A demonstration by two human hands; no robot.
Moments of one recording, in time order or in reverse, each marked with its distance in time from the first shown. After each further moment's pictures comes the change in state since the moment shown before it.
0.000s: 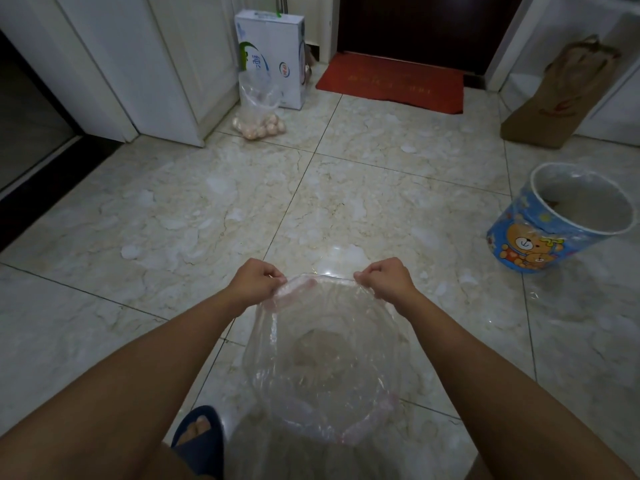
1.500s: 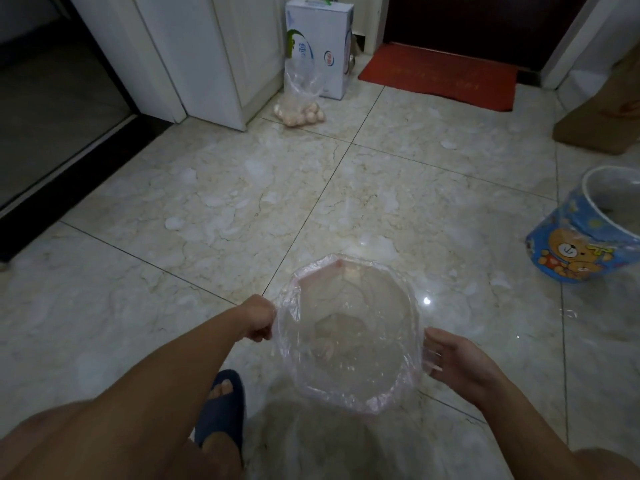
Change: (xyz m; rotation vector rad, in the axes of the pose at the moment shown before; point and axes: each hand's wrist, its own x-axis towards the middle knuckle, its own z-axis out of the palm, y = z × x) left_hand -0.061 -0.080 0.011 -0.029 -0.174 -0.425; right_hand -0.101 0.106 -0.026 0.680 -0.361 0.372
